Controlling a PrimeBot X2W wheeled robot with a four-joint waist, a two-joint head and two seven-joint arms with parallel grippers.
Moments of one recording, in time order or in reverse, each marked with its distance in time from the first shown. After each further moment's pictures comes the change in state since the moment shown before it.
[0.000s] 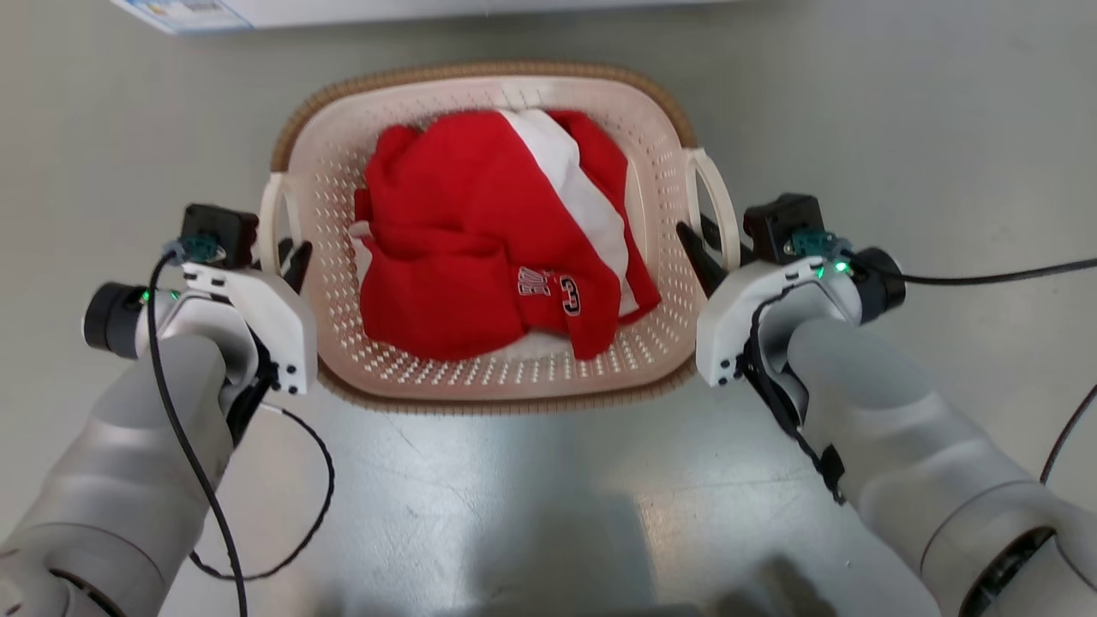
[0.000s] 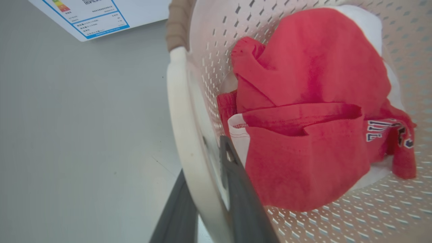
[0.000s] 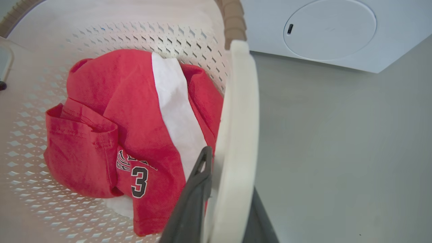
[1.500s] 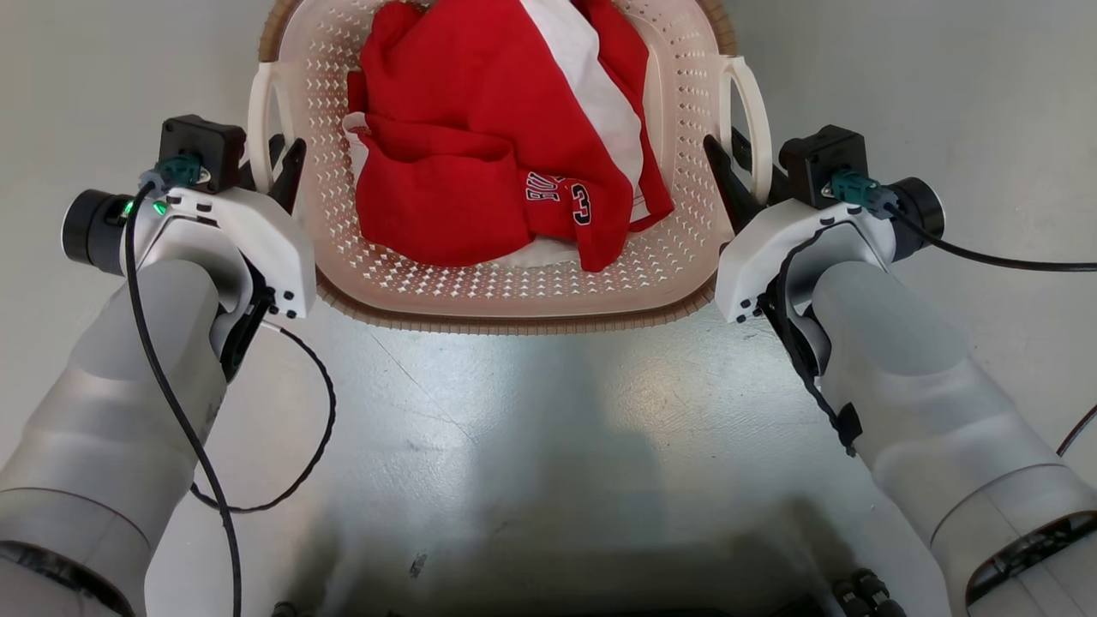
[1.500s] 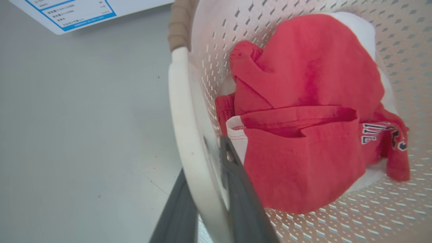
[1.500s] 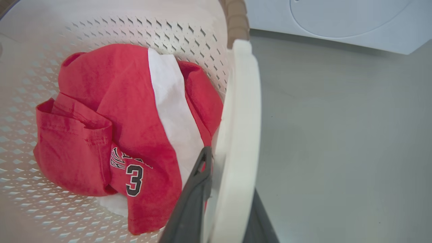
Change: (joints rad) left arm -0.058 0.027 0.246 -0.137 0.249 0.050 -0.014; right arm -0.010 -0.007 -0.435 -0.097 -0.435 -0.007 -0.009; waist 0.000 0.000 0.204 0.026
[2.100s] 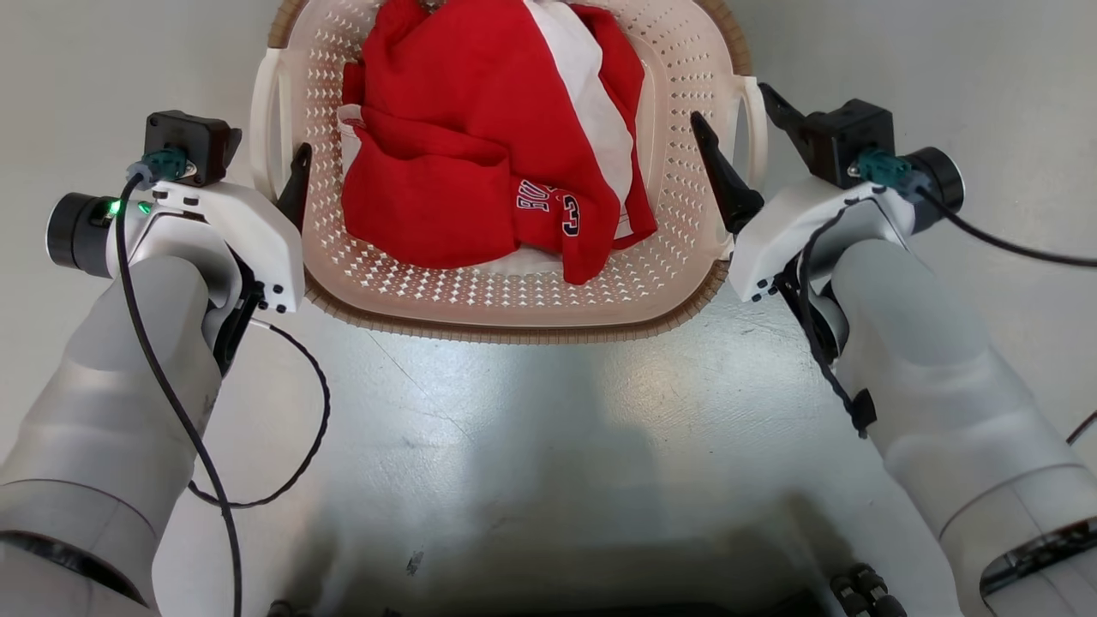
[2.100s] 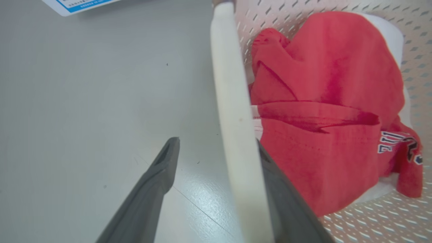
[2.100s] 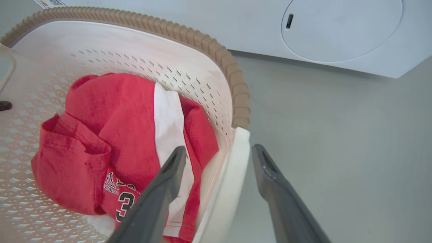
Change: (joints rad) left arm -0.028 -0.025 0.040 0.087 0.021 -0.007 0.000; right arm 0.009 -0.012 -0.146 -0.071 -0.134 0.020 0.000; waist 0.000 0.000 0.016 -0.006
